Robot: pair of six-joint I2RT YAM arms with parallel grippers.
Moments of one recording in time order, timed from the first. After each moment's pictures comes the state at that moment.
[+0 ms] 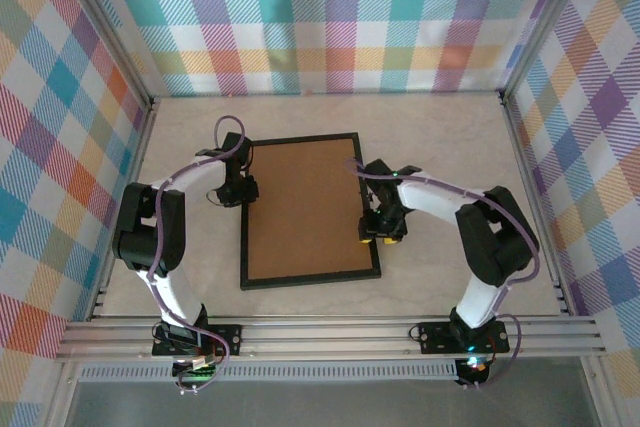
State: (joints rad) left arm -0.23 1.78 1.17 -0.71 -0.03 -0.45; right arm 0.59 1.78 1.08 -0.86 -0.20 0.53
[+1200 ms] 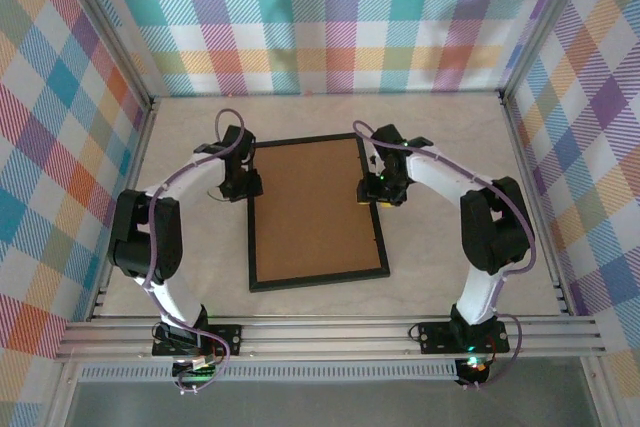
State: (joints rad) left arm -0.25 1.73 1.22 -0.76 0.00 -0.47; right arm 0.44 1.81 1.32 -0.86 -0.22 0.42
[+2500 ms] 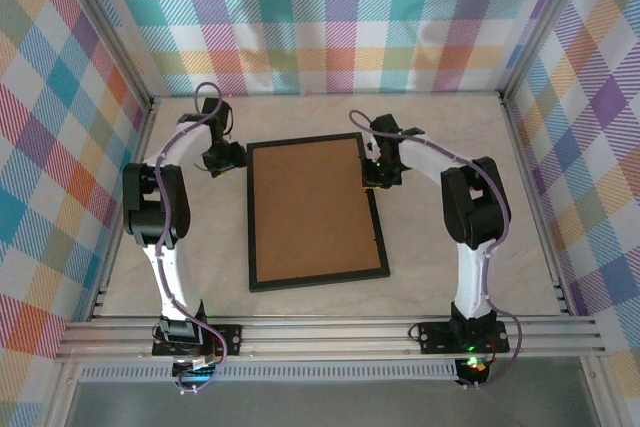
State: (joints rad) left arm -0.07 2.02 1.60 -0.90 0.05 -0.38; right arm 0.39 2.03 1.47 -0.73 -0.20 0.36
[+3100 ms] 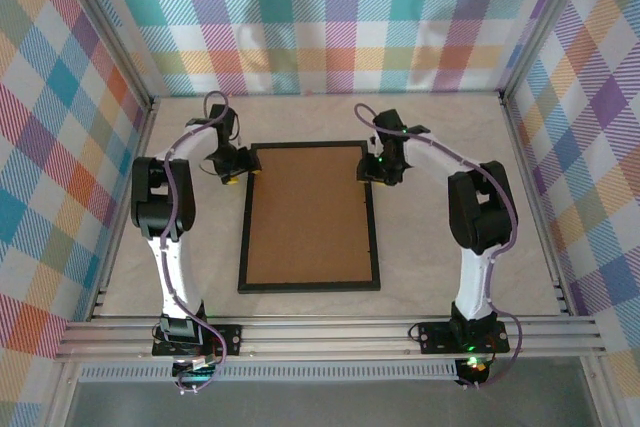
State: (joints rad) left arm -0.09 2.10 1.60 -0.85 0.21 -0.42; right arm 0.38 1.99 1.51 -0.74 -0.20 0.41
